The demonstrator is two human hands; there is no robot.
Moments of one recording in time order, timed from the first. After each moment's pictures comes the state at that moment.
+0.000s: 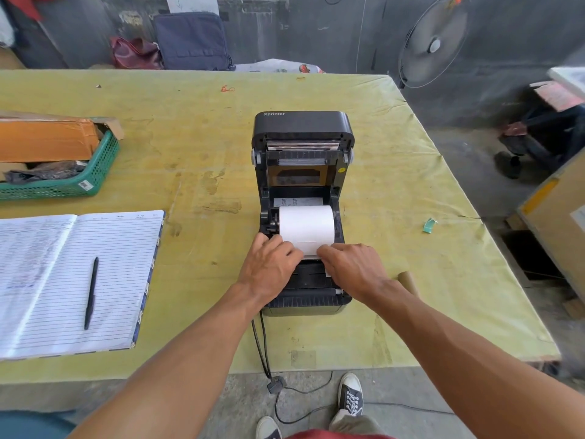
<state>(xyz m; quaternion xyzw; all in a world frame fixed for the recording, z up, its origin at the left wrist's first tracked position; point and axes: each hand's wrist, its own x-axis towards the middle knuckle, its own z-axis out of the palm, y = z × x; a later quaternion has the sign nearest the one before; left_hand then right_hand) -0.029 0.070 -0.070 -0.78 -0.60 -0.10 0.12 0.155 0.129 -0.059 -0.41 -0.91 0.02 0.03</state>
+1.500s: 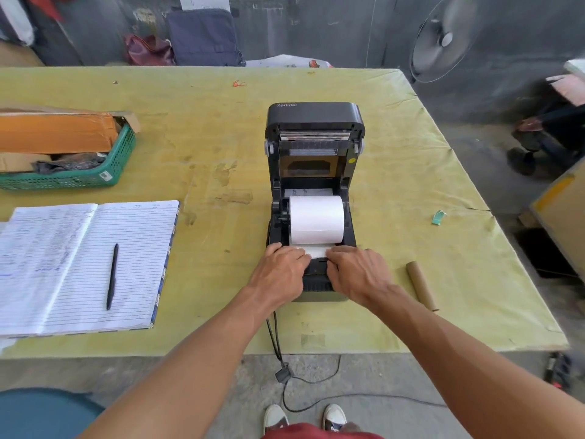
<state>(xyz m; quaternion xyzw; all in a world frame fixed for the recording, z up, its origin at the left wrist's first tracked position) -0.021 0.036 -0.074 -0.76 -0.64 -0.07 -0.06 0.152 0.096 -0.065 -0.45 -0.89 0.04 0.03</state>
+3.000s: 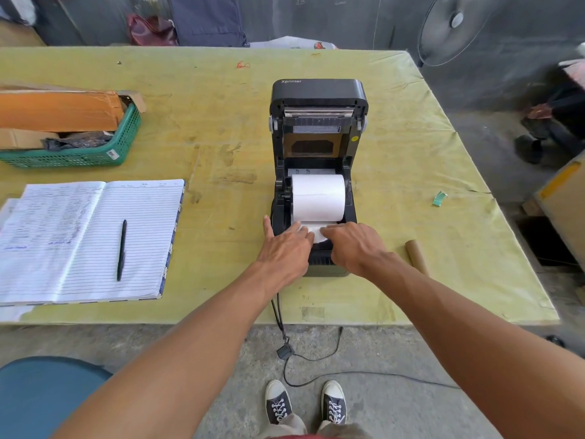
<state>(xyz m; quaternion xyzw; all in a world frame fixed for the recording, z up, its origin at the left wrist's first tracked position) 0.001 0.026 -0.046 -0.73 -0.68 0.06 -0.09 0.145 0.095 -0.053 -0.43 -0.90 0.05 -0.06</state>
